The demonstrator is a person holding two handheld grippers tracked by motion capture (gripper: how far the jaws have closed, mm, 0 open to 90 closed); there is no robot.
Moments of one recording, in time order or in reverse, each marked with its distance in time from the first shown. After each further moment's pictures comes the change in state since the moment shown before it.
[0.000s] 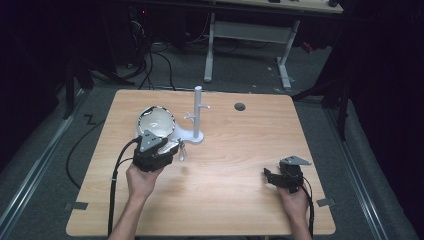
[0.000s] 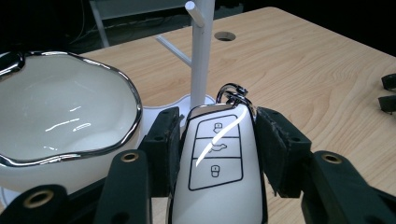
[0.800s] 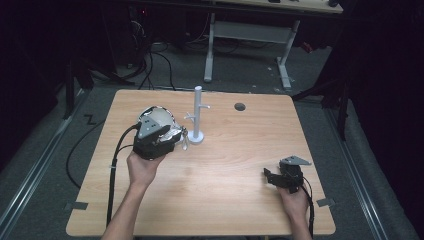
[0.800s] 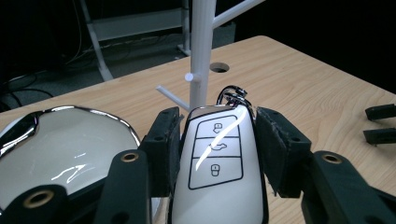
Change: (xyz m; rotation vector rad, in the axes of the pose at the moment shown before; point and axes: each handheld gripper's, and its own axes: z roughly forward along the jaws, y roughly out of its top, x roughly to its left) left arm 0.005 0.039 -0.003 -0.065 -0.037 0.002; right arm 0.000 0.000 0.000 0.000 0.004 -0.002
